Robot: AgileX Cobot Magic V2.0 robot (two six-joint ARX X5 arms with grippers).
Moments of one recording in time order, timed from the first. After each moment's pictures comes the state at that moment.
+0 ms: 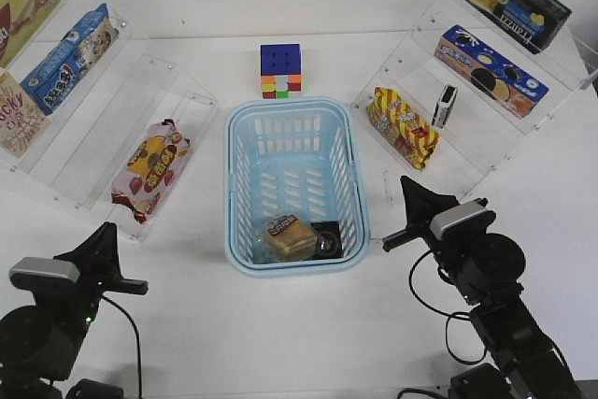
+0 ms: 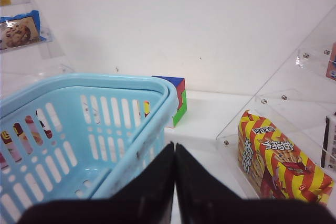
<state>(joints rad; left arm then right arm) -0.26 0.37 0.65 -0.28 -0.11 -0.04 0.31 0.71 0.56 0.11 -0.10 0.10</state>
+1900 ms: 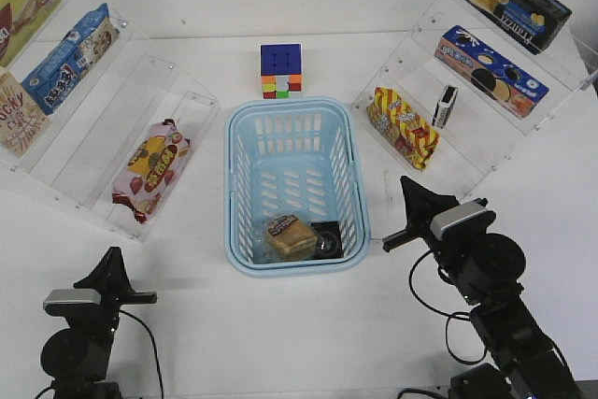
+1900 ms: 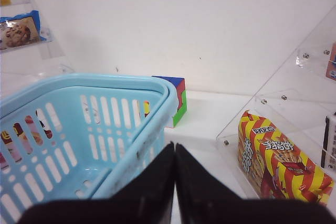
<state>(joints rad) -0.03 0.00 0.03 0.05 -0.02 -0.03 0.31 0.71 0.56 0.11 -0.10 0.10</state>
